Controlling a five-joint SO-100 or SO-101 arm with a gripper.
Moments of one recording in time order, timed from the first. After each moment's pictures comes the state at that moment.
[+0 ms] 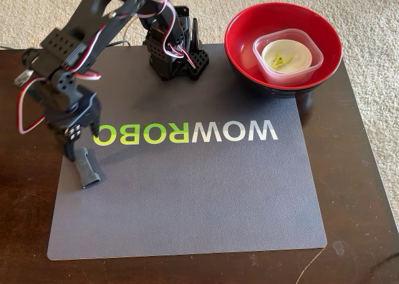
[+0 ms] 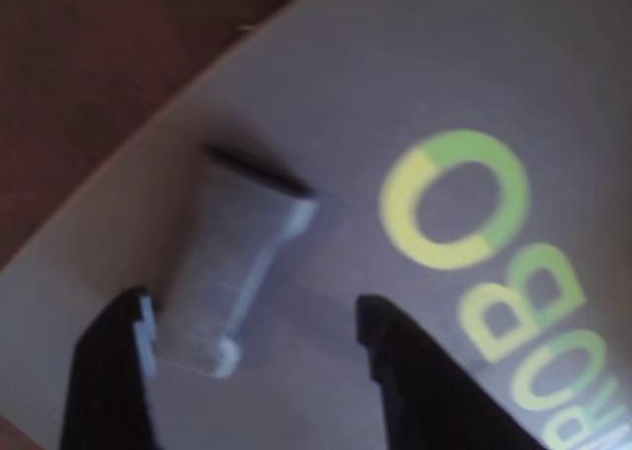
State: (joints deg) arm 39.7 68.8 76.7 76.9 -0.5
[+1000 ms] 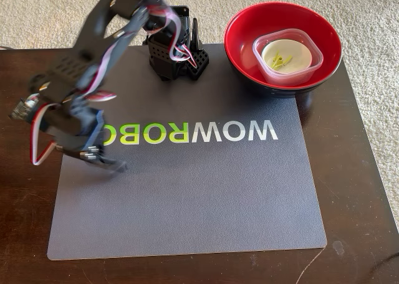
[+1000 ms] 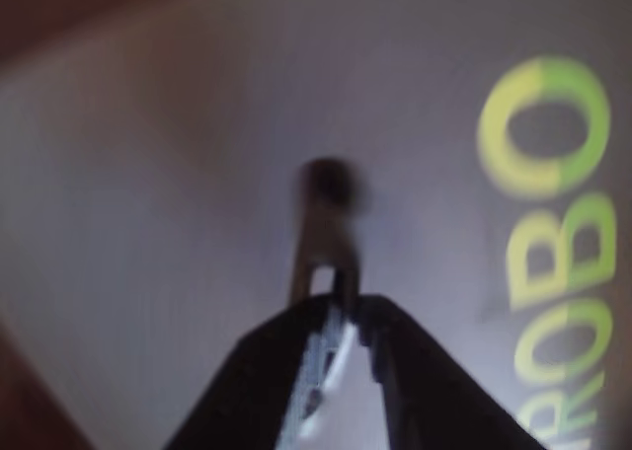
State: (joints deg) arm 24.1 74.8 77.5 79.0 9.5
